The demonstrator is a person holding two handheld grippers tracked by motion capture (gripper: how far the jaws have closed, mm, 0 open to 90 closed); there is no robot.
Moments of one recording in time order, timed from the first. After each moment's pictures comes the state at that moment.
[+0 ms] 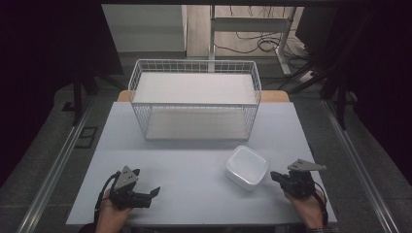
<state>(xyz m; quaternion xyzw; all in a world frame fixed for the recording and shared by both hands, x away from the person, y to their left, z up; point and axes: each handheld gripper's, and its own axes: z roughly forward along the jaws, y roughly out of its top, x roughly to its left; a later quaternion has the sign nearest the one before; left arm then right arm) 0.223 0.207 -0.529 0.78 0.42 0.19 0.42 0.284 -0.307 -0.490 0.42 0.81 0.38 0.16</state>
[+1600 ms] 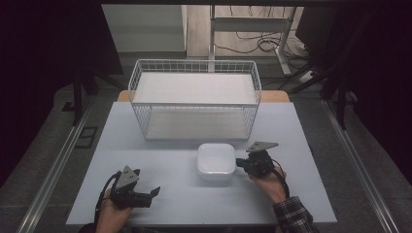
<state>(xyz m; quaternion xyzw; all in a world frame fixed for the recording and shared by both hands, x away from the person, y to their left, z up) 0.225 0.206 -0.531 0.78 0.43 0.19 0.41 0.344 -0.206 -0.500 0.34 0.85 0.38 0.11</state>
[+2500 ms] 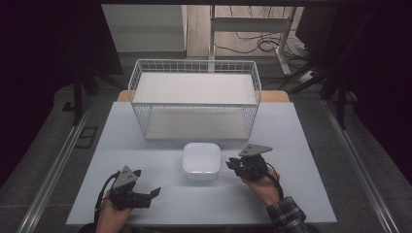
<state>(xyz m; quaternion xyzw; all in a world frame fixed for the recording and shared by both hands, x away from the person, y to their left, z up) 0.223 0.207 -0.527 0.78 0.43 0.16 0.43 0.323 -0.188 -0.490 0.30 0.85 0.40 0.14</state>
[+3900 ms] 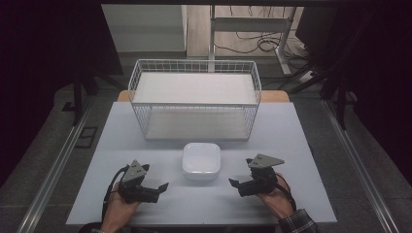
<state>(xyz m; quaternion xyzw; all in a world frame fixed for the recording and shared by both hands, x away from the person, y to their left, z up) 0.241 0.187 -0.520 0.79 0.40 0.17 0.44 0.297 -0.209 -0.492 0.29 0.85 0.42 0.15</state>
